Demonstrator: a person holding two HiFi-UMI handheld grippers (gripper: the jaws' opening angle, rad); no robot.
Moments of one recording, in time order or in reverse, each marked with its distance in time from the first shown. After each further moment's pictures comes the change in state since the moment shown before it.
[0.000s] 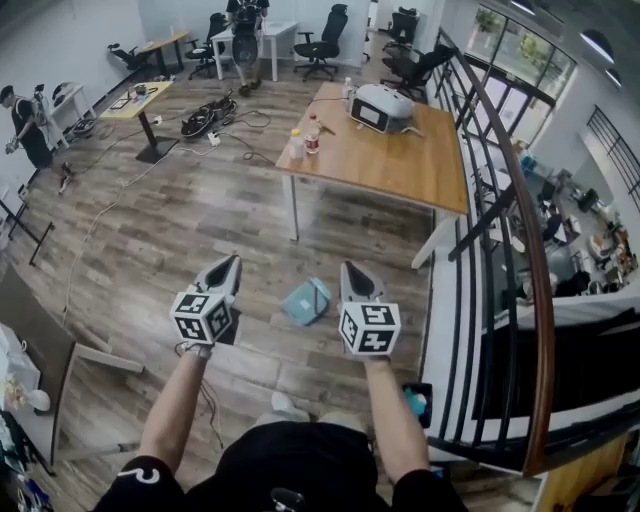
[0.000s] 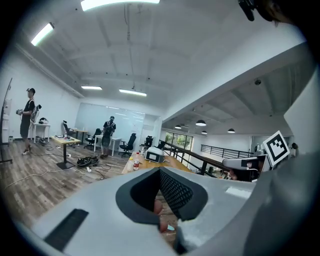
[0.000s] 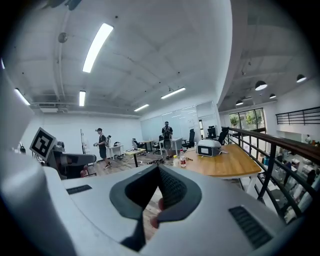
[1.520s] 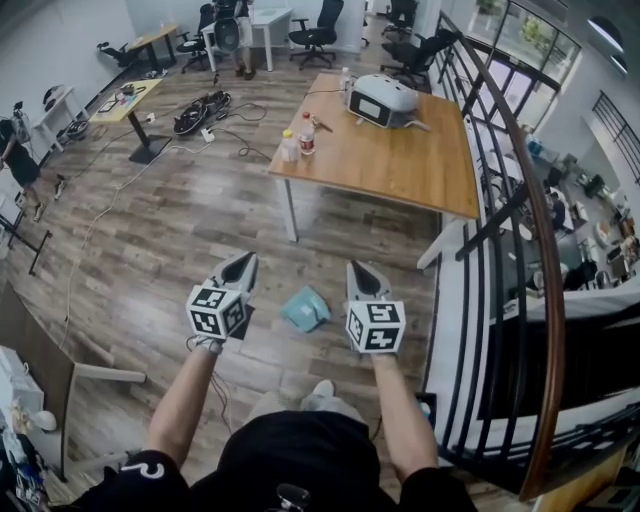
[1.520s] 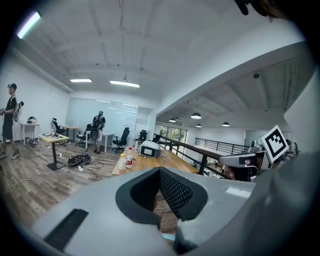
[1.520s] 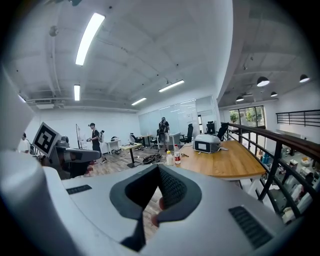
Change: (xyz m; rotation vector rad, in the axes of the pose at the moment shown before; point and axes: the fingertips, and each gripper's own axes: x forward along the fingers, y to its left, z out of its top) left arm 0.157 0.009 -0.009 0.040 0.078 -0.071; right arm 0.109 -0.087 -0.007 -0.011 0.062 -0.013
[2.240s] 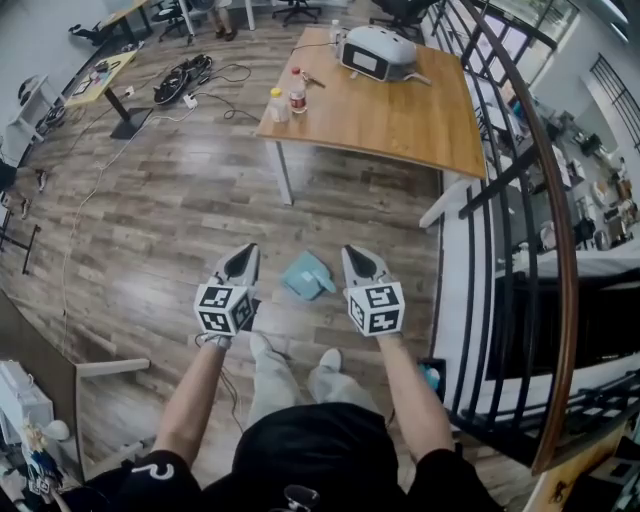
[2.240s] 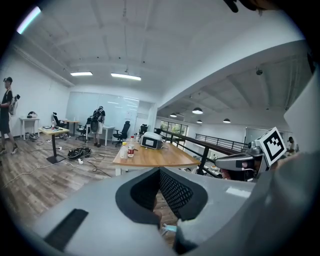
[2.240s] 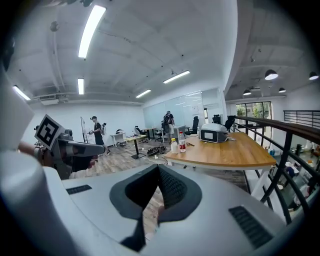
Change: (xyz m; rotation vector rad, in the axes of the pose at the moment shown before) left arm 0.039 0.030 -0.075 -0.014 0.051 0.003; right arm 0.060 0.000 -0.085 -0.026 0.082 0.066
